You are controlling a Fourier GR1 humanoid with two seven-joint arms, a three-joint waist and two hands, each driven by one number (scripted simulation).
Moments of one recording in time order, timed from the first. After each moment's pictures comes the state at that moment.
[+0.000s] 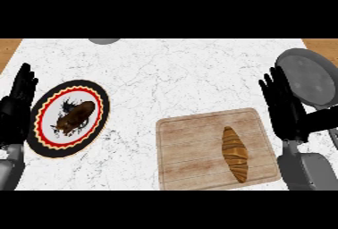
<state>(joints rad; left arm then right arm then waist) -0.17 0.51 -0.04 -1.48 0.14 0.32 0.03 -0.22 -0.21 0.01 -1.45 -0.44 -0.16 0.01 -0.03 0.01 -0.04</state>
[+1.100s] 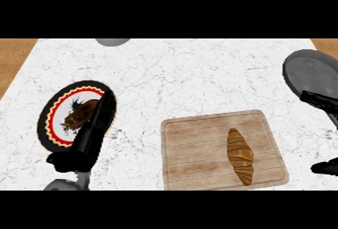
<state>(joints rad) -0.06 0.21 -0.29 -1.55 0.17 0.20 -0.14 -0.11 -0.69 -0.05 -1.41 -0.16 0.52 -0.51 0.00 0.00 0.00</state>
